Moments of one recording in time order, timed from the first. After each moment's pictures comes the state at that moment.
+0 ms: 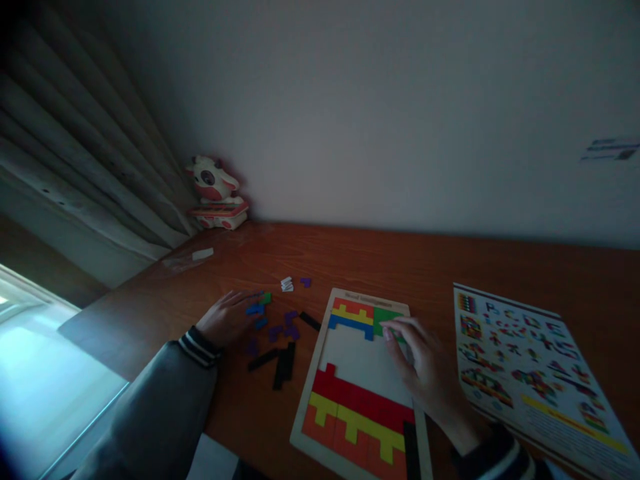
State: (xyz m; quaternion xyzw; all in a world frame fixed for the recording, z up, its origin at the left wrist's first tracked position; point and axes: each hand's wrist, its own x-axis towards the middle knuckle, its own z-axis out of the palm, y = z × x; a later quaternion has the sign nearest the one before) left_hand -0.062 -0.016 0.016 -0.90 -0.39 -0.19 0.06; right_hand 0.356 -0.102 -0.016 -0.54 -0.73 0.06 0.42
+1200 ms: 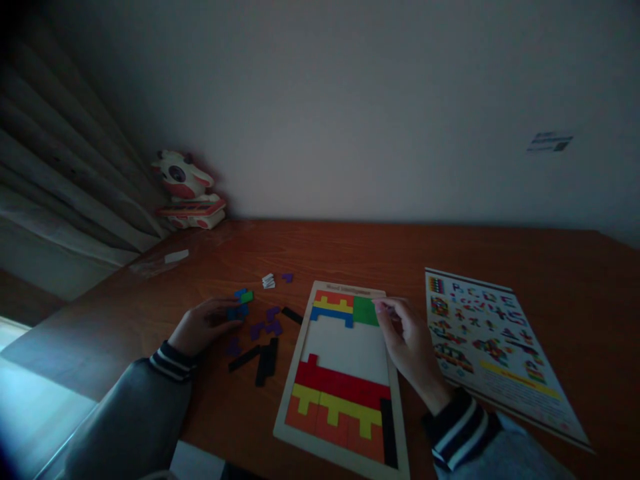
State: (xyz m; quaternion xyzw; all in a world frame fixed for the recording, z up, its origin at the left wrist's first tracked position) left_hand -0.065 -0.019 0.005 -0.80 -0.50 -0.30 -0.18; right_hand 0.359 -0.095 -0.012 -0.59 -0.61 0.14 0.51
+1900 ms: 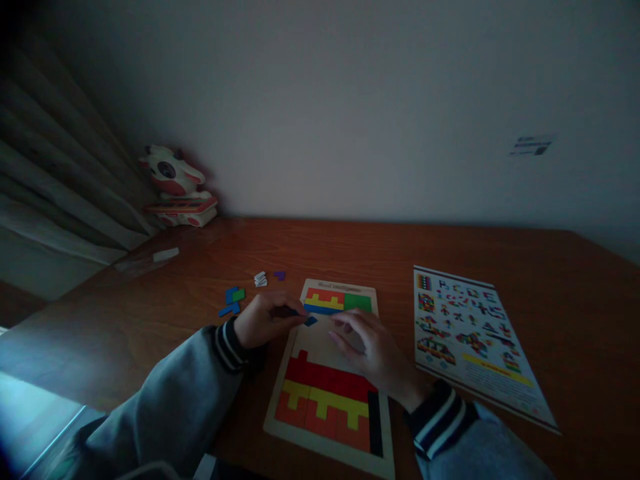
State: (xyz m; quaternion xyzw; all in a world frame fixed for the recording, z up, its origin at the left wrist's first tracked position) left_hand 0.091 -0.030 0.038 -0.81 -0.29 -0.31 -0.40; right_hand 0.336 -0.109 -0.003 -0.47 -0.77 0.16 0.38
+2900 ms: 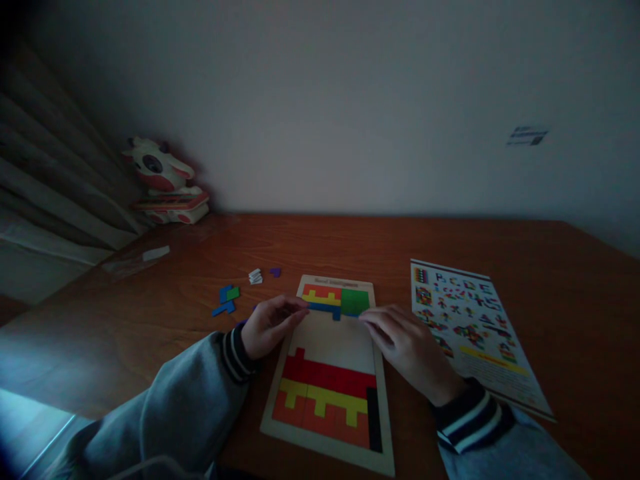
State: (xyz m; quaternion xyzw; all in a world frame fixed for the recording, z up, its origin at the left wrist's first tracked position) left_hand 0.105 -0.042 0.003 -0.72 -0.33 -0.36 -0.50; right_hand 0.384 -0.121 0.006 -0.51 -0.78 0.03 0.35
